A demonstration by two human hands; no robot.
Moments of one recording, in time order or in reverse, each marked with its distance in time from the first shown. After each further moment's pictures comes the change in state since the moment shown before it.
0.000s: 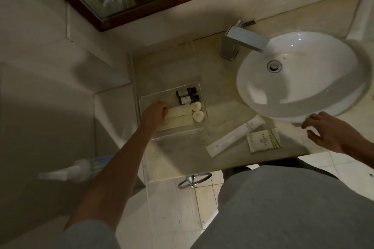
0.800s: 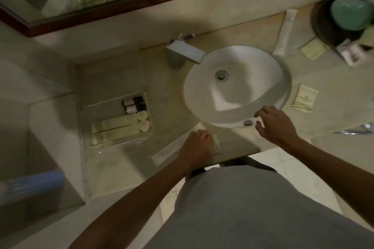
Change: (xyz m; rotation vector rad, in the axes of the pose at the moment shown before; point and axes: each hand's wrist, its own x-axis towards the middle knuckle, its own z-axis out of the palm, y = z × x) left_hand -0.056 0.288 0.140 0.280 -0.086 0.594; right_hand -0.003 0.043 -0.025 -0.057 0.242 0.118
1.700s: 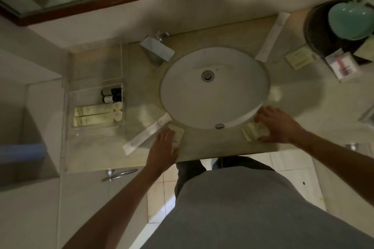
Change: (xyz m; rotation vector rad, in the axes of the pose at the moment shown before) left_hand -0.010 0.058 0.011 -0.314 0.079 -0.566; right_hand 0.024 0.172 0.001 -0.073 -0.313 -0.433
